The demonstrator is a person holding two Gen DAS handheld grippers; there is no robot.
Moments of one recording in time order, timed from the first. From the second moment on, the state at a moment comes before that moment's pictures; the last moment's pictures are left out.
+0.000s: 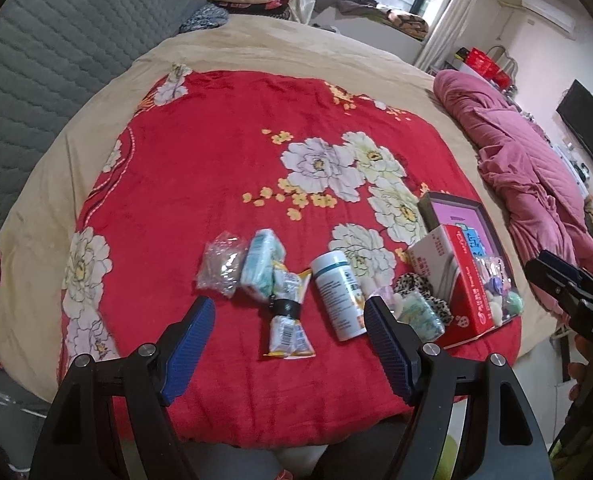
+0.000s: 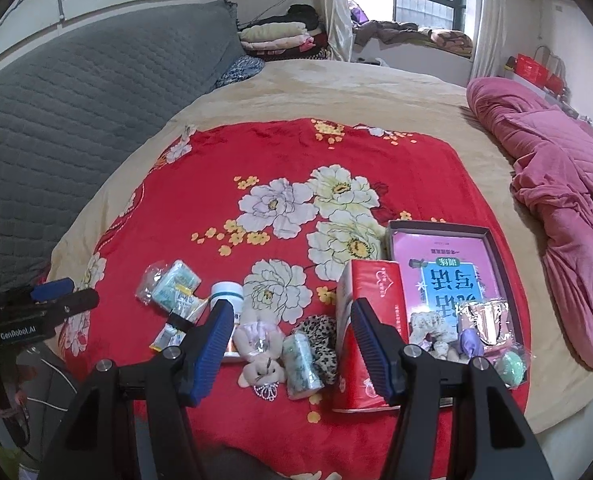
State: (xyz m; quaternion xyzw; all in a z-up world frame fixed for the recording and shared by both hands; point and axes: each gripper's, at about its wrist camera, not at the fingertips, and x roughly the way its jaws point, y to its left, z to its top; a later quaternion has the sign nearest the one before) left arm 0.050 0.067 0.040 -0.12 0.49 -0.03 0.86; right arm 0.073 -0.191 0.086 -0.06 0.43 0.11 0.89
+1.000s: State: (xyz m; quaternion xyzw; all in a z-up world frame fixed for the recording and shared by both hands) left arm 0.047 0.047 -0.025 -0.11 0.54 -0.04 0.83; right arm 0.054 -0.164 0.014 -0.07 0.48 0.15 0.86
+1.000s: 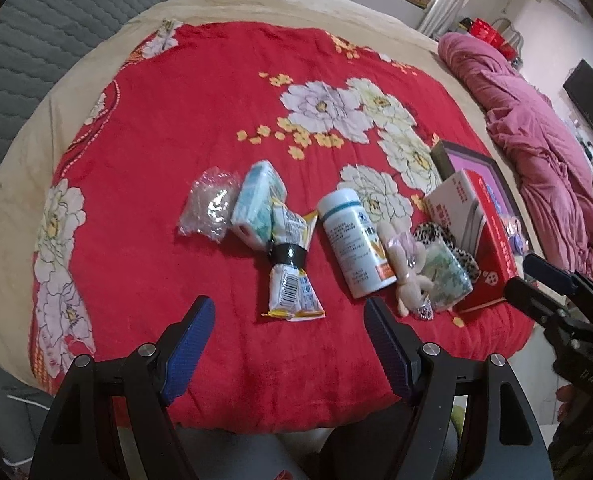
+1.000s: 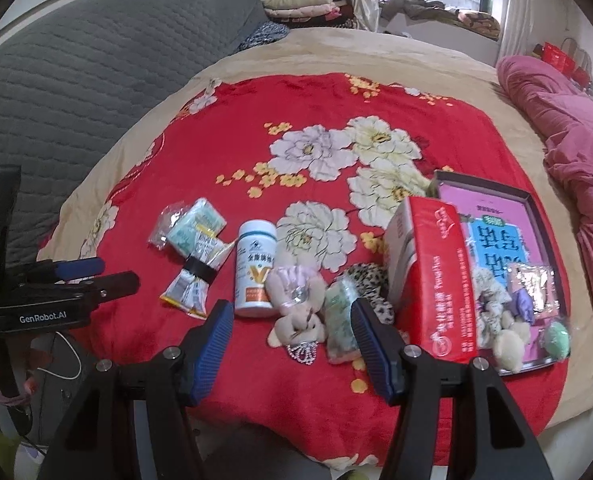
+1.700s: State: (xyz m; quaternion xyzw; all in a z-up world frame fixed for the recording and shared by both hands) left arm 0.074 0.045 -0.084 -0.11 0.58 -0.03 0.80; right arm 0.081 -0.140 -0.081 -0.11 0.53 0.12 0.83
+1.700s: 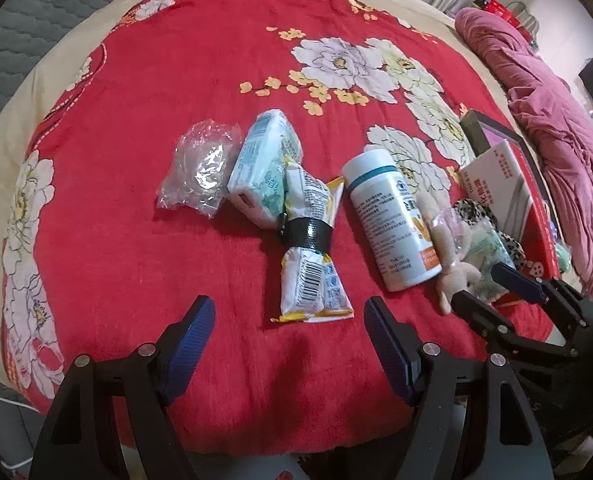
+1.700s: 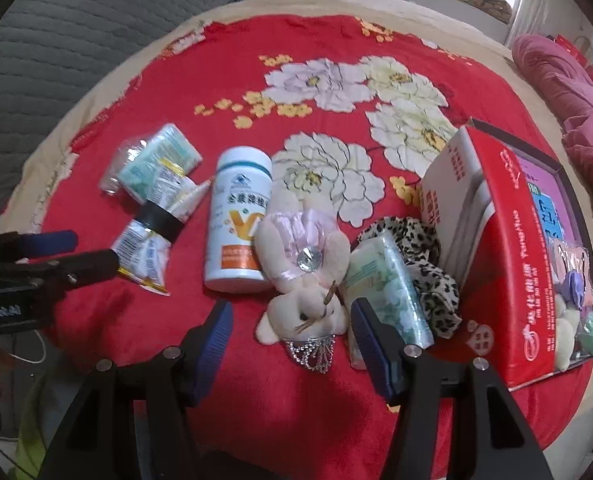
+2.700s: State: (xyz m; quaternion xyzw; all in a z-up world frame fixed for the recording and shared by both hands) left arm 0.112 0.032 -0.123 -0.11 0.61 -0.02 0.79; right arm 0.105 -0.148 -0.121 -0.07 0.57 0.08 0.81
